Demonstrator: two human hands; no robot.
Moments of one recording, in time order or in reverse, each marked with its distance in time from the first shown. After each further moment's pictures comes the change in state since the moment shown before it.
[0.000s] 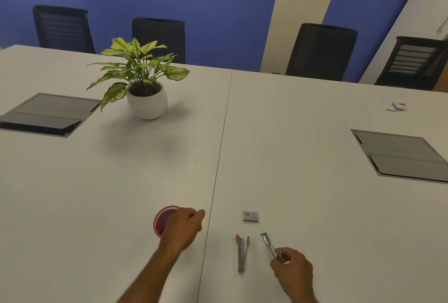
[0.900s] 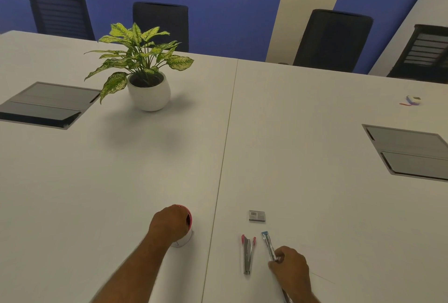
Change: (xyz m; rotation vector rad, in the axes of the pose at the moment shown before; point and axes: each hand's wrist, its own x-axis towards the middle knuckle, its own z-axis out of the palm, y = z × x) left_hand 0.076 -0.056 0.000 0.899 -0.220 0.051; right_hand 0.033 0.006 0.032 -0.280 -0.157 -0.021
